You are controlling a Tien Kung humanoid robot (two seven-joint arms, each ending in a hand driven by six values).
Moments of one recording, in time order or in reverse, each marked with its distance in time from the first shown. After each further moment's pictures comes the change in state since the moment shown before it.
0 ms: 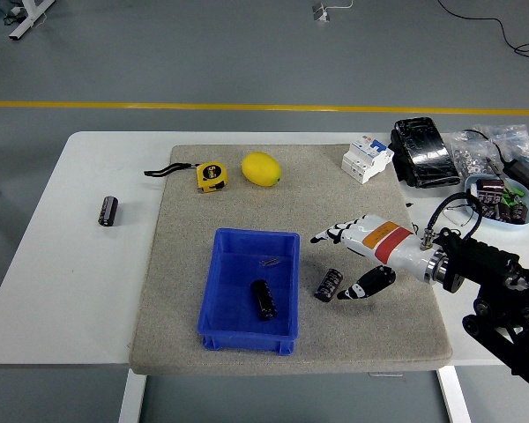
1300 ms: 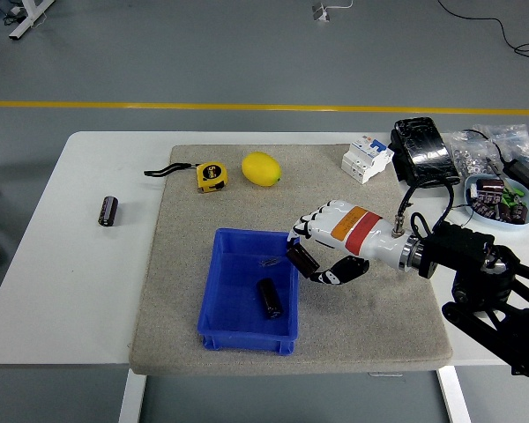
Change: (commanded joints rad) left arm 0.003 0.003 0.003 -0.001 -0.008 0.002 -0.001; right arm 0.130 0.007 -0.115 0.082 -0.016 -0.006 -0.005
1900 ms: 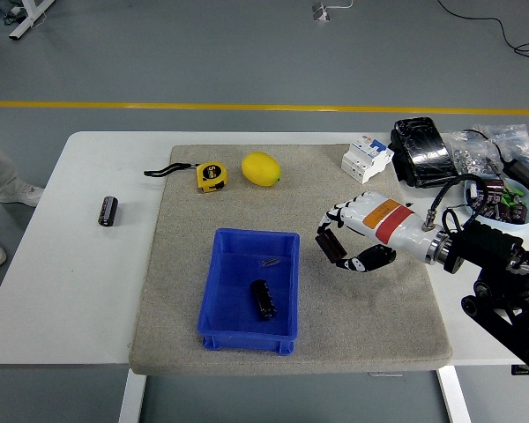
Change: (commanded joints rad) left arm 0.005 -0.005 -0.002 -0.001 0.006 -0.002 0.003; right arm -0.043 -0.007 0.104 -0.096 0.006 -0.070 0.059
